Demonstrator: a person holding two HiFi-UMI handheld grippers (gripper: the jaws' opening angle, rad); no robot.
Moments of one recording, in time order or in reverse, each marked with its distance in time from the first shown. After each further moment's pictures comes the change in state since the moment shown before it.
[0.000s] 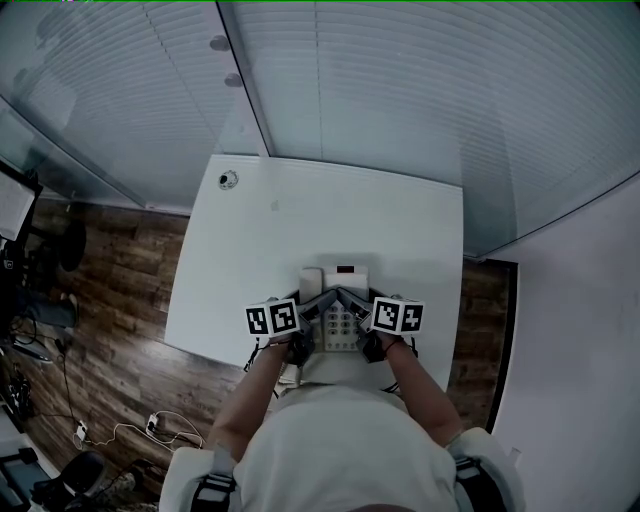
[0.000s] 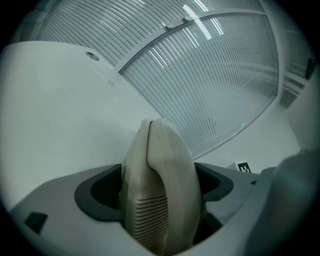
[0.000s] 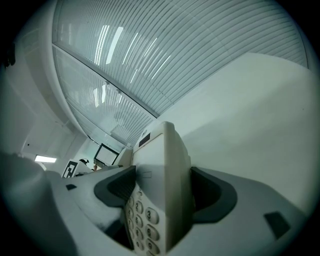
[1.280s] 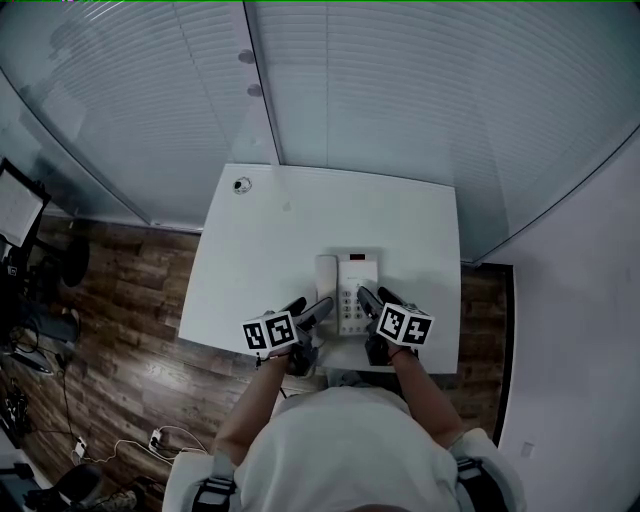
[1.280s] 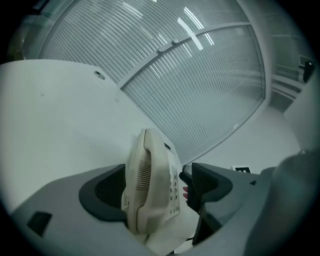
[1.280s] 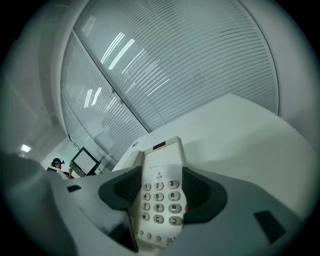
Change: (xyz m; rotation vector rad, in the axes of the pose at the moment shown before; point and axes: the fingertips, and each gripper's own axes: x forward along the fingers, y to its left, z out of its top) left arm -0.082 -0.016 -0.022 0.027 -0.103 -0.038; right arm -0.062 0.022 -0.014 -0.096 -0.233 -0.246
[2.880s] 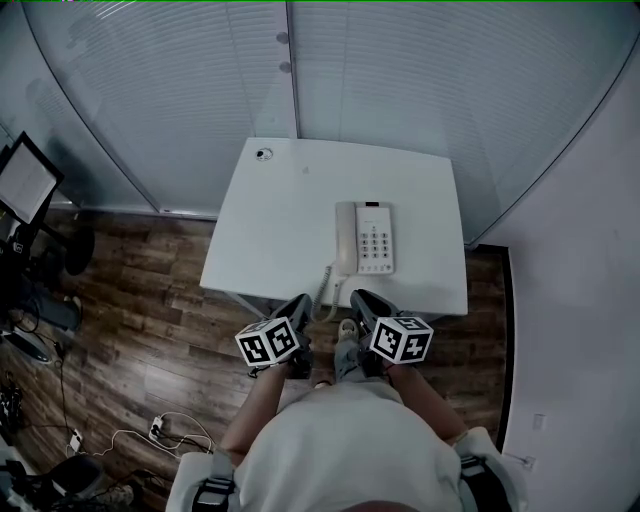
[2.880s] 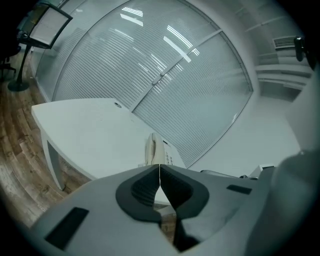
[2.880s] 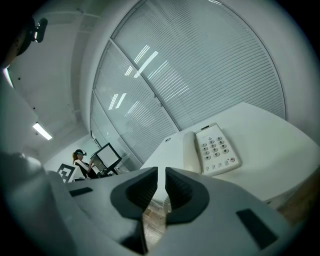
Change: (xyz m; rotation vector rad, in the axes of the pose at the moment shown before) left arm -0.184 -0.012 -0.082 0.117 -0.164 0.118; right arm -0.134 0.150 -0.126 -0.115 -0.106 0.175
